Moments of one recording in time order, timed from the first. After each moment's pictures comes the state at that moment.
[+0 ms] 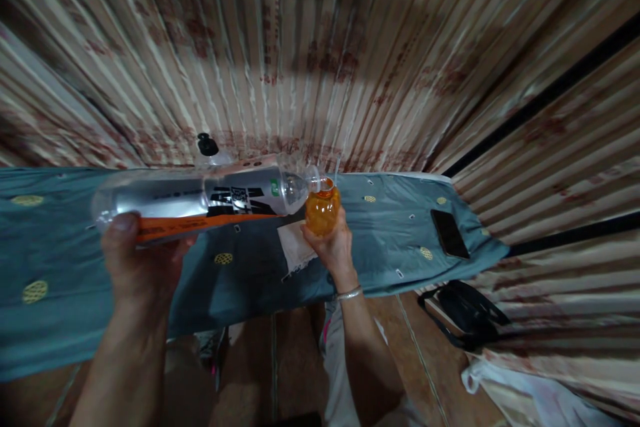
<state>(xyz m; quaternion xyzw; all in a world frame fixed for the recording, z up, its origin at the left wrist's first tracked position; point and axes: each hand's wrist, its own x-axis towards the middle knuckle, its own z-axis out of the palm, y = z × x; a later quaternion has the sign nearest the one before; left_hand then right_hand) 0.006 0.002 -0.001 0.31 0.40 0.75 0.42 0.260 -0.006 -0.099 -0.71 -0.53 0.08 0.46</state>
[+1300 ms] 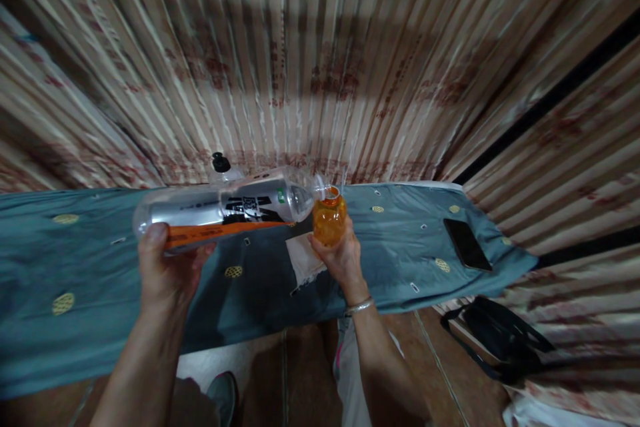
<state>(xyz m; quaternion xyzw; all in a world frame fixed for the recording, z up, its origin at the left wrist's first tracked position) 0.006 0.000 -0.004 0.36 0.38 0.73 0.44 0.261 -0.003 -0.111 -0.69 -0.54 0.06 0.48</state>
